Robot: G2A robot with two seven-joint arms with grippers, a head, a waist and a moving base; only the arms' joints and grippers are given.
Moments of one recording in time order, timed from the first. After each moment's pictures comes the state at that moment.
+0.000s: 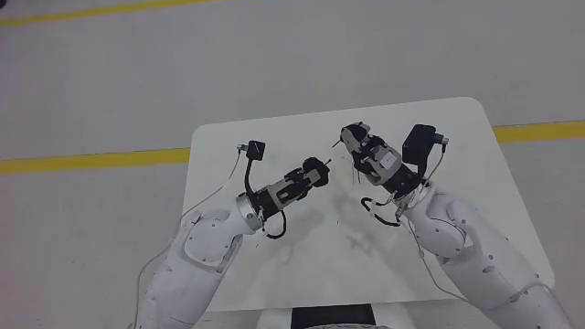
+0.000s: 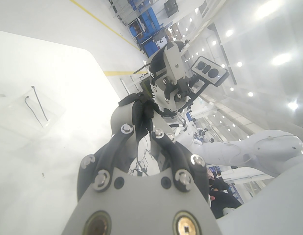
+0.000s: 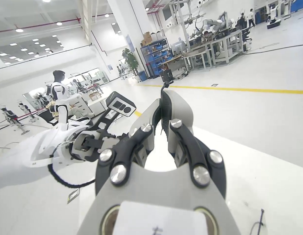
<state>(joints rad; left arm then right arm) 1.54 -1.13 -1.20 -1.90 0.04 -0.34 -0.54 -1.48 -1.09 1.10 -1.90 -0.80 -0.34 -0.15</state>
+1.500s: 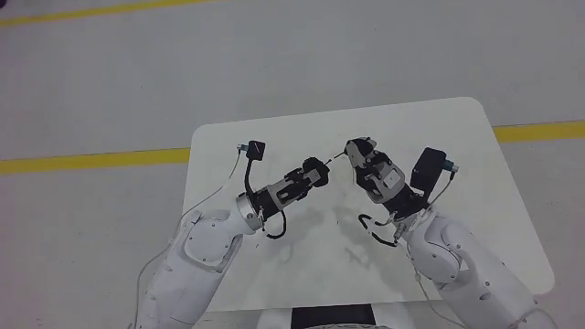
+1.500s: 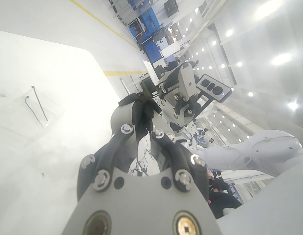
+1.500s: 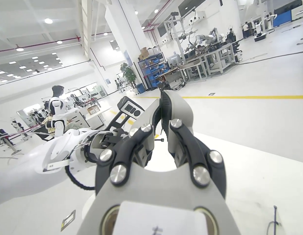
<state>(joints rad) 1.54 -1.13 -1.20 -1.90 0.04 -0.34 -0.54 -1.62 -1.12 1.10 -1.96 -0.89 -0.31 -0.29</state>
